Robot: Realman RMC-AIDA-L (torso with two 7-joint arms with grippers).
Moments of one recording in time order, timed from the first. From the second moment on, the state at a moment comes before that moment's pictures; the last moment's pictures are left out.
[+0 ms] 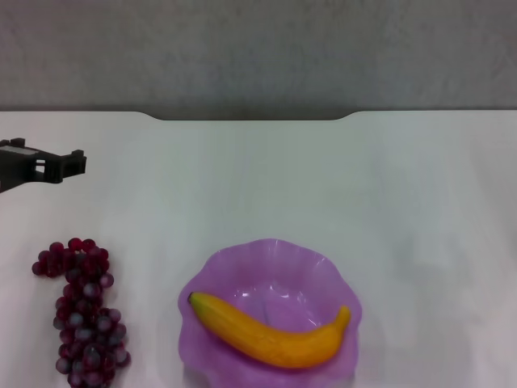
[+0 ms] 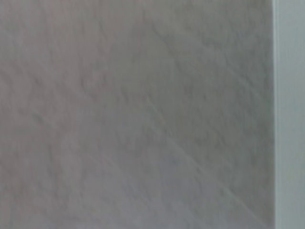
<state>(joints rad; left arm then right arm) -0.16 -2.03 -1.58 -1.66 2.87 -0.80 0.08 -0.04 2.00 -1.63 -1.35 0.67 -0.09 -0.28</state>
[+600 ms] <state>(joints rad) -0.20 -2.03 -1.63 -1.66 2.87 -0.93 0.07 0.01 2.01 -1.65 -1.15 0.67 -0.18 -0.27</state>
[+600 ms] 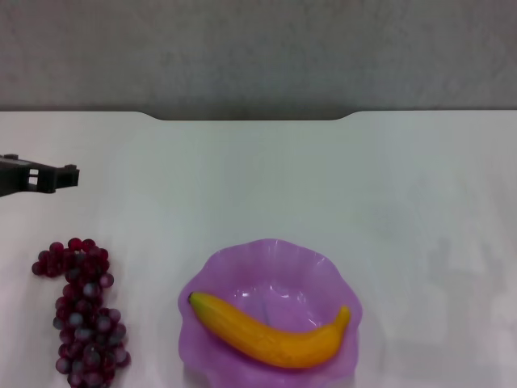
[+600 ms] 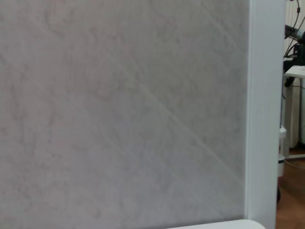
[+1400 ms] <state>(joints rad) -0.34 -2.03 -1.67 -1.54 2.87 -1.27 0.04 0.02 2.01 -1.68 -1.15 0.67 -0.17 -0.27</state>
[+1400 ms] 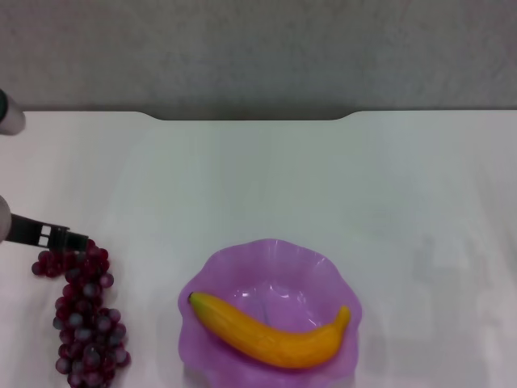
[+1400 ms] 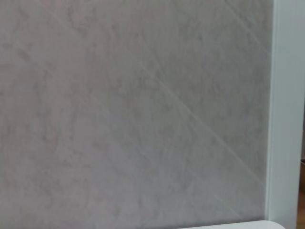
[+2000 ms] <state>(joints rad) -0.45 -2.03 -1.62 -1.35 2.86 -1.29 0.05 0.03 2.01 -1.69 -1.16 0.67 -0.17 -0.27</state>
